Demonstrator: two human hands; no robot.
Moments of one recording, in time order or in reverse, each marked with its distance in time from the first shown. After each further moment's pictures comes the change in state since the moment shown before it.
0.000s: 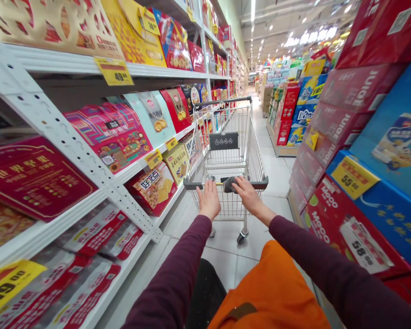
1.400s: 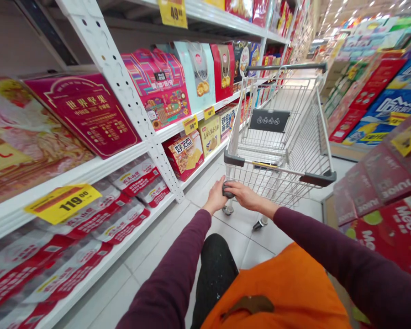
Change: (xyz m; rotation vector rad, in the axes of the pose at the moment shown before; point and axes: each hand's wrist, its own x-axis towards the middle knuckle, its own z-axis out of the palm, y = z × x) left_hand -0.061 -0.097 0.076 -1.108 0.042 -0.372; right_hand 0.009 -0.100 0.098 0.476 -0.357 -0.460
